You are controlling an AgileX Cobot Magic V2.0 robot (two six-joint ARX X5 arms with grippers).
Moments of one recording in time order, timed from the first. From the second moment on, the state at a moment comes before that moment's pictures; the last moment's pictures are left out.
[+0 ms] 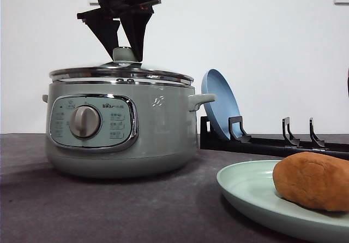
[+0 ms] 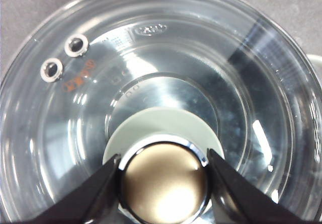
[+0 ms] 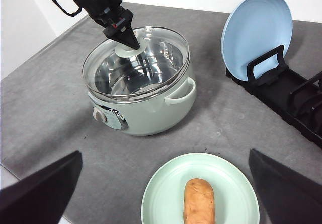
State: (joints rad) left_arx -0.49 2.06 2.25 -1.37 -0.01 0.04; right_arx 0.55 0.59 1.21 -1.04 -0.10 0.22
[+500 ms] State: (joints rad) left_arx -0.50 2.07 2.26 -1.38 -0.02 0.04; right_arx 0.55 0.59 1.21 -1.04 -0.10 0.22
